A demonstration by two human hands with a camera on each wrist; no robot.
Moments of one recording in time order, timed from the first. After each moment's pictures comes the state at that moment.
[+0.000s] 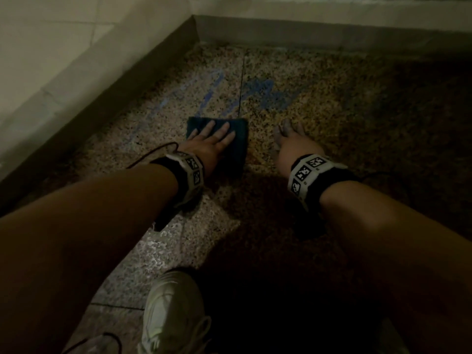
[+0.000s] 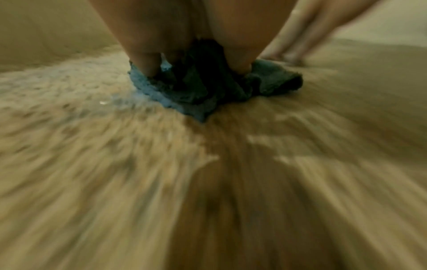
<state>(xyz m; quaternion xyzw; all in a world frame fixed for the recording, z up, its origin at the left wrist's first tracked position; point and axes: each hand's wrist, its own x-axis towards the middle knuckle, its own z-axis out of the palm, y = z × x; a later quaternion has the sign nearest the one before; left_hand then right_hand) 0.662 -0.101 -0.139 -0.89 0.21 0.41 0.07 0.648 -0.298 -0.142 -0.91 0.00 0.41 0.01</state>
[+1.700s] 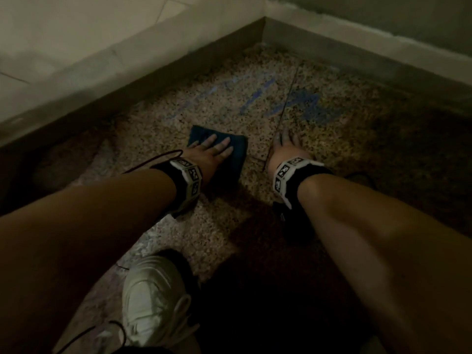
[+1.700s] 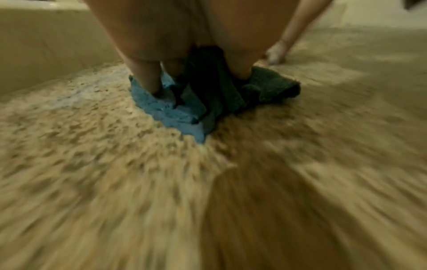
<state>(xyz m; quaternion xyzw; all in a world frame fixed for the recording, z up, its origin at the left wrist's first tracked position) 0.616 -0.039 -0.125 -0.87 0.14 0.46 0.07 0.650 -0.215 -0.112 -0.88 -0.08 0.47 -0.10</state>
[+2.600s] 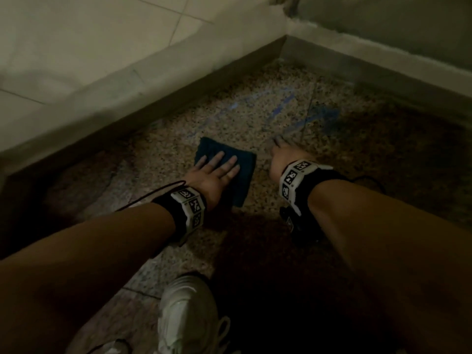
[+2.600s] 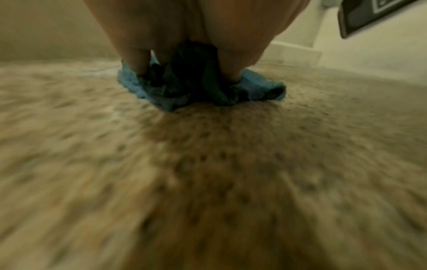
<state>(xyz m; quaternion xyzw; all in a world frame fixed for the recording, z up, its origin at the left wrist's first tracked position) 0.604 0.009 -0.140 -0.89 0.19 0.42 0.05 0.671 -0.157 -0.112 -0.89 -0.07 0.45 -0.09</state>
